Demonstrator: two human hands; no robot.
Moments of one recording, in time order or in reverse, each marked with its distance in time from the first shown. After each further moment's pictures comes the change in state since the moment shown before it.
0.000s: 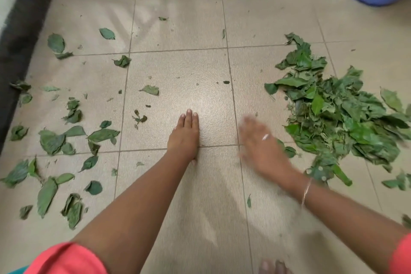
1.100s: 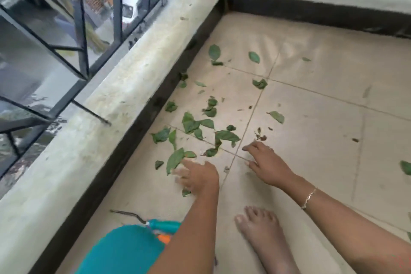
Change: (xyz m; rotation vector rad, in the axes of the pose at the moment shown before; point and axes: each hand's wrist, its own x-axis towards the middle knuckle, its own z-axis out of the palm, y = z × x) left_hand -0.119 -0.164 0.029 -1.248 0.249 -1.300; right_hand 0.098 -0.226 -0.033 0.173 -0.197 -0.445
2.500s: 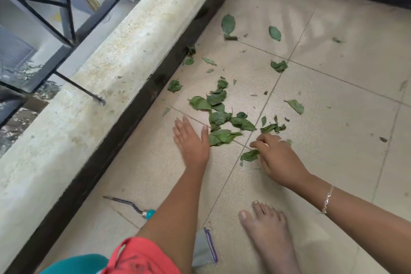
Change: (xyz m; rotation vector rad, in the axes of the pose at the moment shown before) left_hand 0.095 -0.010 0.019 0.060 0.161 0.589; right_hand 0.012 0.006 0.014 -0.216 0.127 -0.168
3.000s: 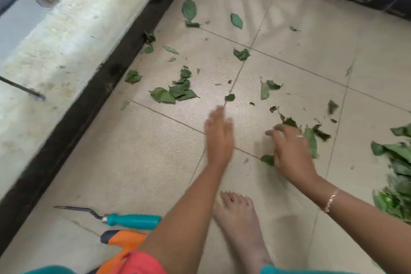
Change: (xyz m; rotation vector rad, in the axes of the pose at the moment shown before) left_hand -0.066 0.091 0.065 -0.401 -0.271 0.283; right_hand -0.058 0.057 -0.012 -0.126 0.142 0.375
